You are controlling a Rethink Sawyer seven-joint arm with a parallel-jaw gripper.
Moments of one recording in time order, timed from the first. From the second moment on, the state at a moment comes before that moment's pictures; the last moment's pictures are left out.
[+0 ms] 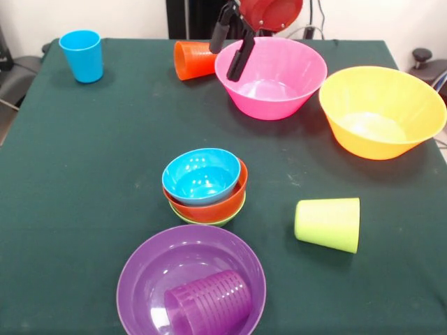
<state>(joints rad) 0.19 -0.37 -0.71 1.23 0.47 0.77 2.53</state>
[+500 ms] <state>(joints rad) 0.19 -0.35 -0.69 1.23 0.46 0.76 2.53</state>
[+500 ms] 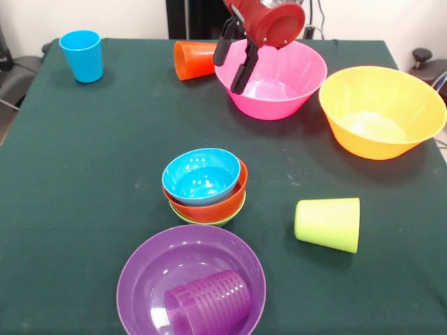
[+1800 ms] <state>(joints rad) 0.27 -0.18 -0.79 1.12 0.49 0.93 2.63</state>
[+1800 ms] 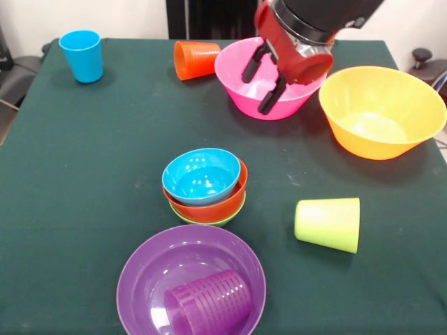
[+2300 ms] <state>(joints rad) 0.28 -0.14 -0.80 1.11 0.54 1.02 2.83</state>
